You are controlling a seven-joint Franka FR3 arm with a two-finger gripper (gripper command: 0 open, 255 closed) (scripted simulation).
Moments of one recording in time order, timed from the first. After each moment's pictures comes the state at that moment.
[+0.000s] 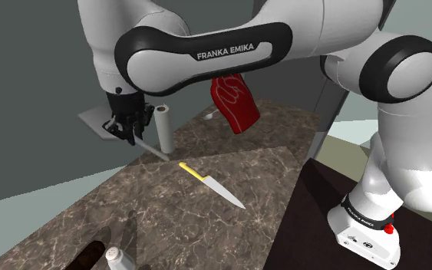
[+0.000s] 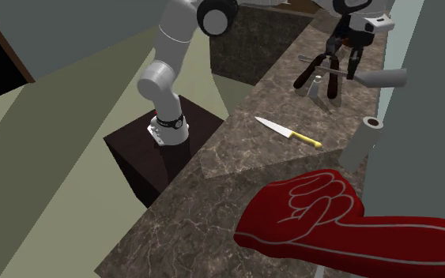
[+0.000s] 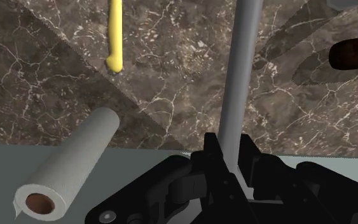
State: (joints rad) arm 0.52 0.49 0.28 -1.24 -0.24 1.83 0.64
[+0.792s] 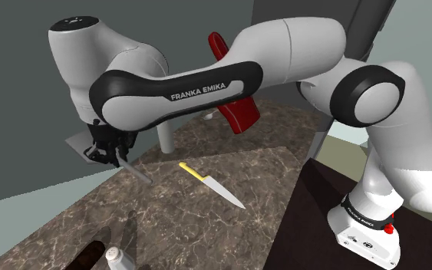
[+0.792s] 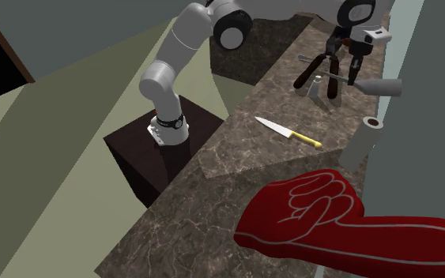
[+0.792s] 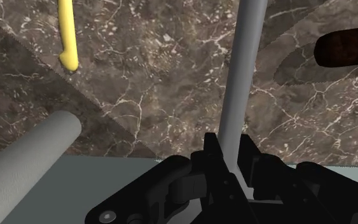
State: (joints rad) arm 0.61 0.67 0.27 -1.07 -0.28 1.83 0.70
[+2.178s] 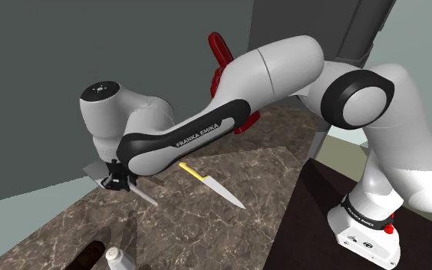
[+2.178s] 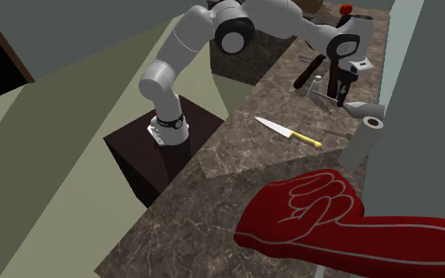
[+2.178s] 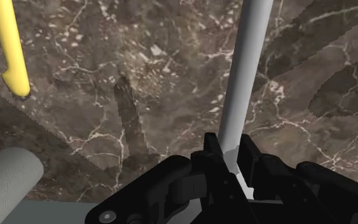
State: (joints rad) arm 0.59 0.71 0.26 -1.29 -0.31 2.09 0.75
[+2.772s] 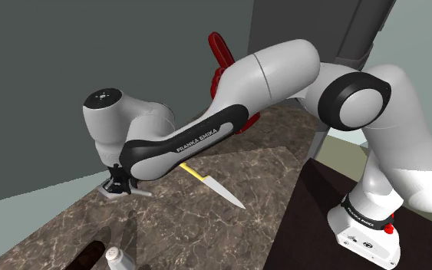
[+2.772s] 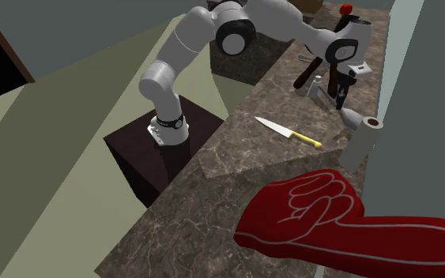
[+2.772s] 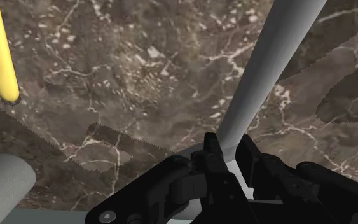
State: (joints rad) arm 0.59 0.73 0.25 -1.30 -0.31 2.12 0.75
